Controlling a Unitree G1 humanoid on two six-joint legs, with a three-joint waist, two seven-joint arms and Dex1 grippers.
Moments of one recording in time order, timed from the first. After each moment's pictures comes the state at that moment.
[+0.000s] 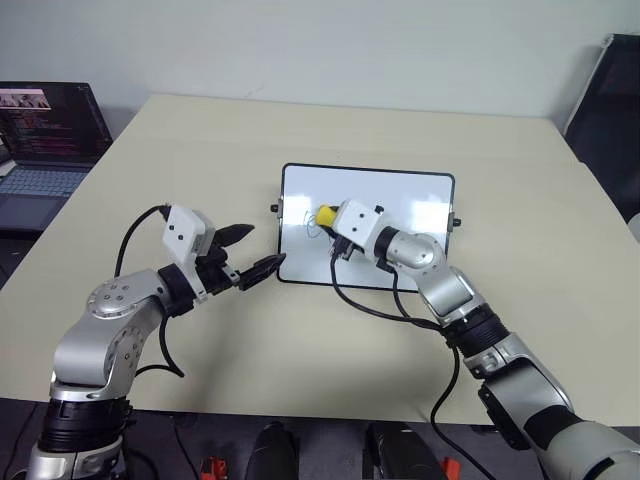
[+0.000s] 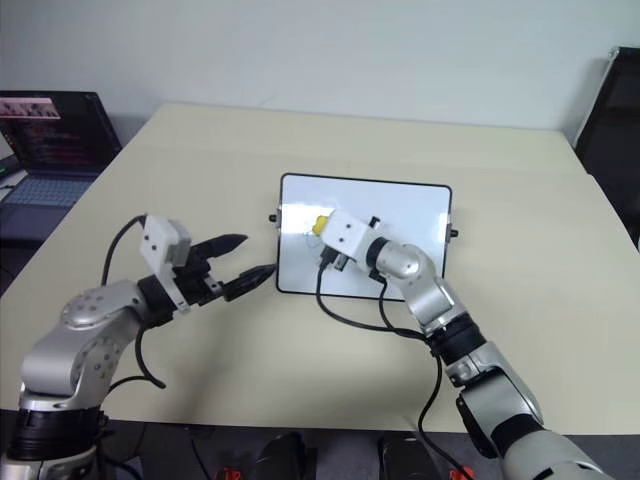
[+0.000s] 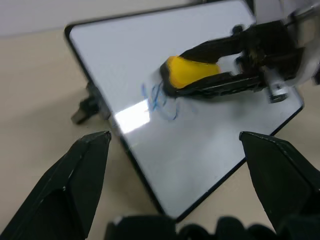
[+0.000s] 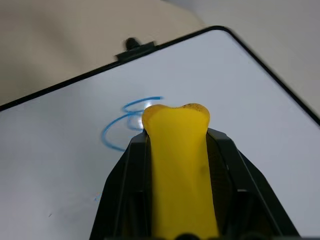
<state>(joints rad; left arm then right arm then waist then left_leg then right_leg) -0.22 0.67 0.18 -0.24 -0.51 0.51 -0.75 -0.77 -0.21 0.41 0.32 -0.21 0.07 0.52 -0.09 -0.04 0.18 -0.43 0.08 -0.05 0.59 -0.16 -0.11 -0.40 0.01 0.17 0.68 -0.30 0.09</state>
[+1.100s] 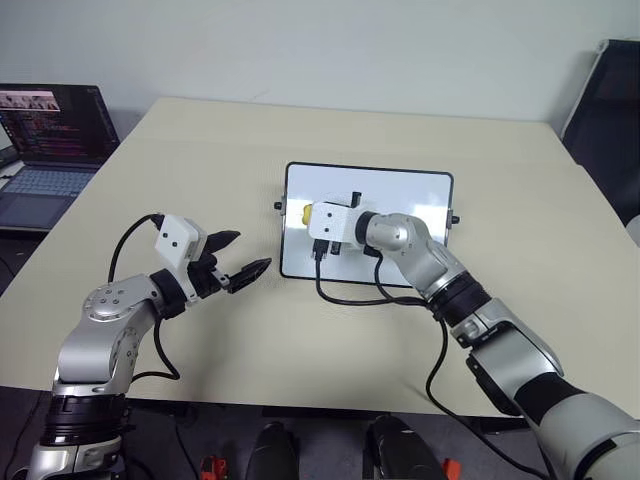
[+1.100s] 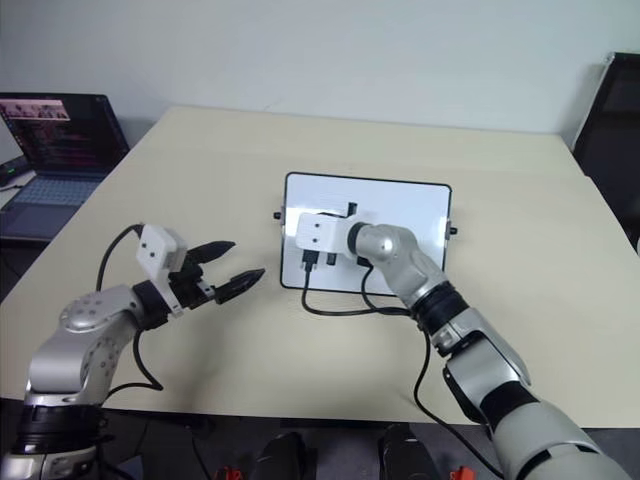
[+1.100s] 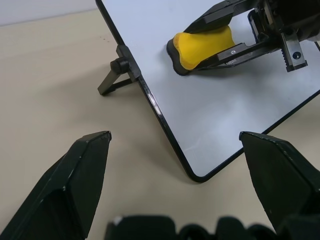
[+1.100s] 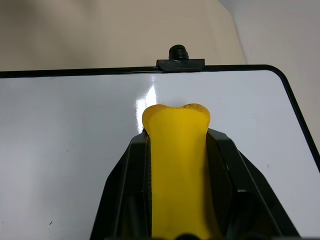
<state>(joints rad) -0.23 0.67 0.18 -0.11 -0.44 0.40 -0.81 -0.99 -0.17 0.47 0.55 -0.39 0.03 0.59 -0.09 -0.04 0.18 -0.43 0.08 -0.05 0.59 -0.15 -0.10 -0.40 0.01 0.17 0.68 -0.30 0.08</state>
